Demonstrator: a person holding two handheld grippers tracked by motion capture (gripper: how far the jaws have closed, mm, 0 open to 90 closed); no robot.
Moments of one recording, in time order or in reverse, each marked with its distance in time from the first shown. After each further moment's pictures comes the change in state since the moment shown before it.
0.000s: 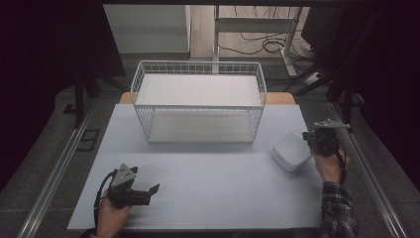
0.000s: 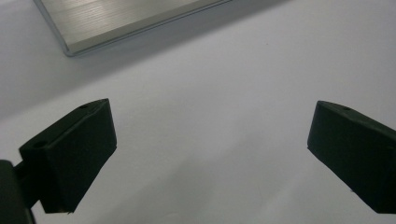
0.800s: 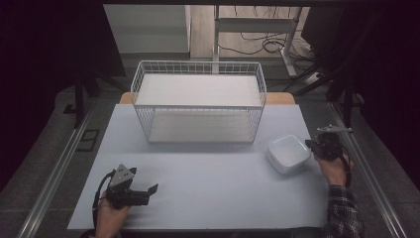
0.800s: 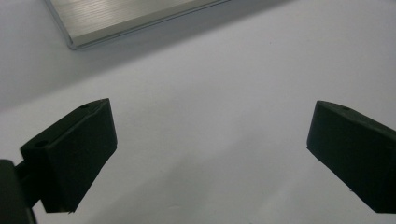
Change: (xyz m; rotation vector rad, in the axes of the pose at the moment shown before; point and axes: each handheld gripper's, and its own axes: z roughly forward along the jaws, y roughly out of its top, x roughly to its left) left arm 0.002 -0.002 -0.002 -0.001 0.001 -0.023; right arm -0.014 -0.021 0.011 0.092 0.065 0.003
